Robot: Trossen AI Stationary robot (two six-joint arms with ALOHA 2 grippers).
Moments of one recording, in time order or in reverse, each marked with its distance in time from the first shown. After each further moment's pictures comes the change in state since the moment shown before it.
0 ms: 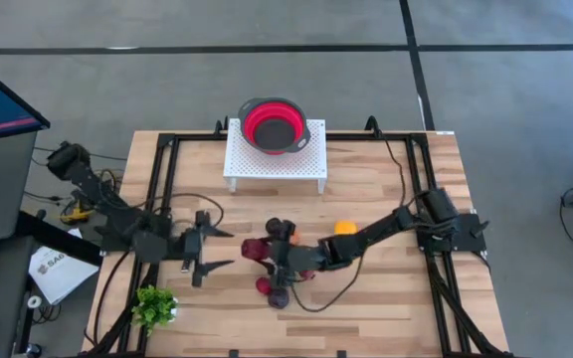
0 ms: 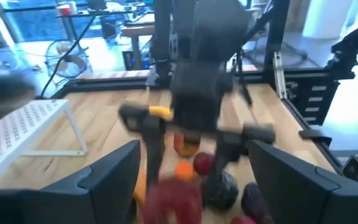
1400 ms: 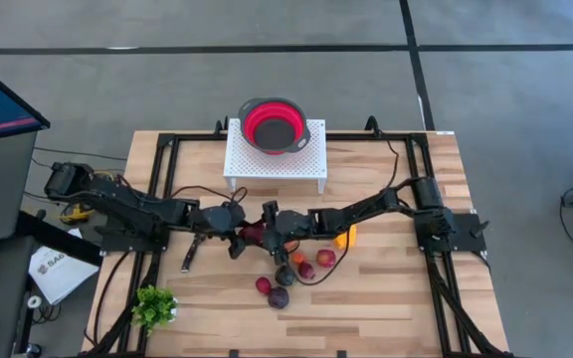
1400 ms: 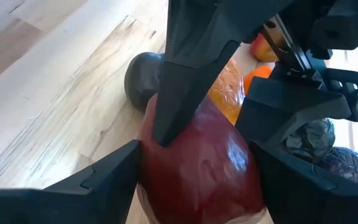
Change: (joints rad) left arm 0.595 0.323 -0.003 -0.111 0.635 -0.467; right arm -0.230 0.077 0.054 -0.073 -0.406 -0.572
